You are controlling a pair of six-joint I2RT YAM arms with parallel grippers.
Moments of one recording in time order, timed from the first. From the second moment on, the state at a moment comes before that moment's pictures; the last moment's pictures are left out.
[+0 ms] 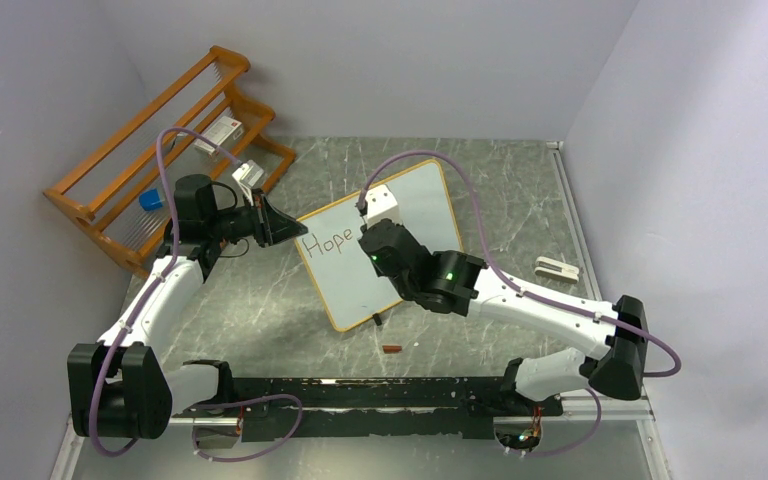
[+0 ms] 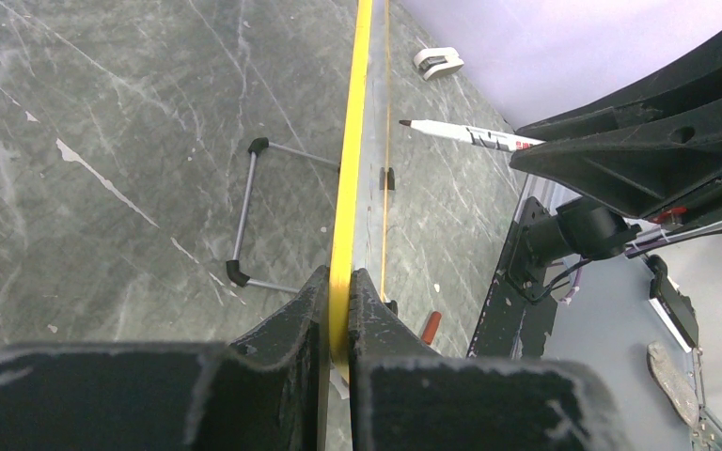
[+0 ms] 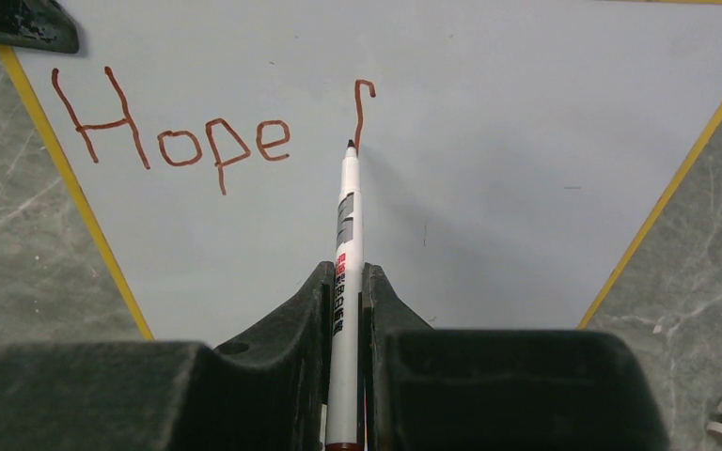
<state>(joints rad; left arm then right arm) -0.06 1.18 0.78 0.01 1.05 -0.25 1.14 1.33 1.20 -0.47 0.66 0.23</state>
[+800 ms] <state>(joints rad) -0.06 1.18 0.78 0.01 1.05 -0.25 1.13 1.38 1.20 -0.43 0.67 0.20</state>
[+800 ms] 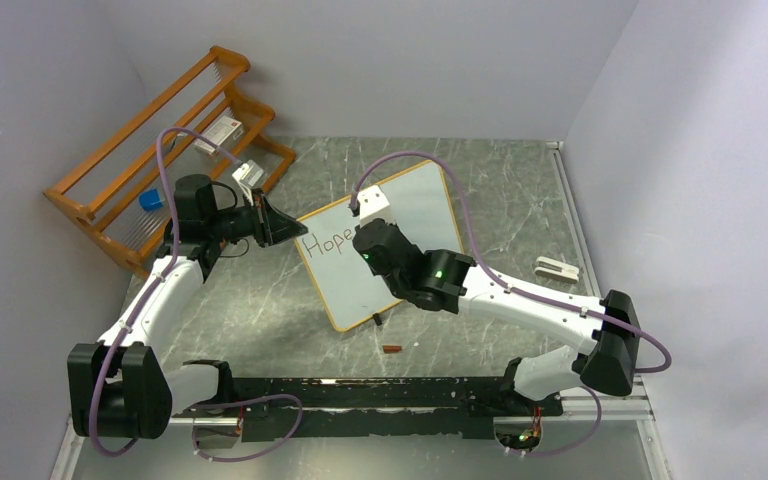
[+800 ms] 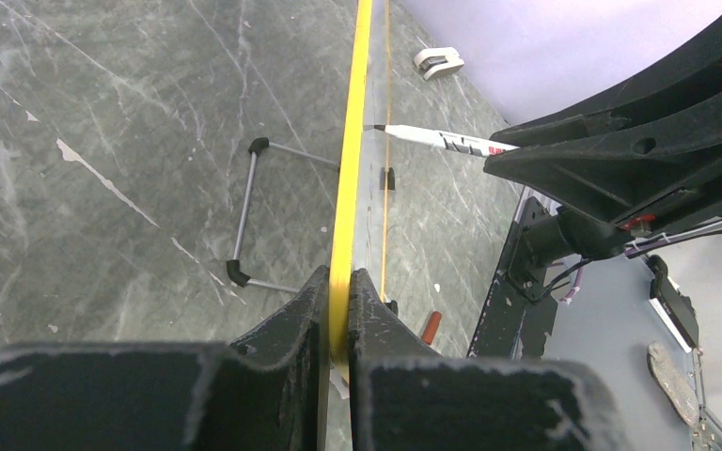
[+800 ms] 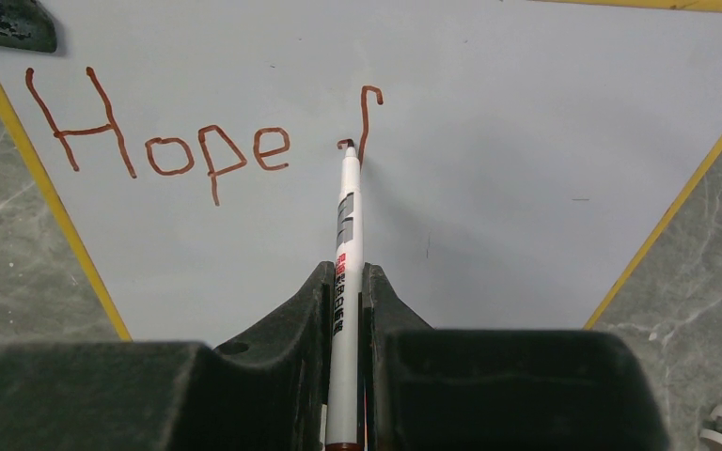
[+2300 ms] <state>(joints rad) -0.06 1.18 0.78 0.00 1.05 -0.25 1.09 1.33 1.18 -0.42 0.66 0.20</state>
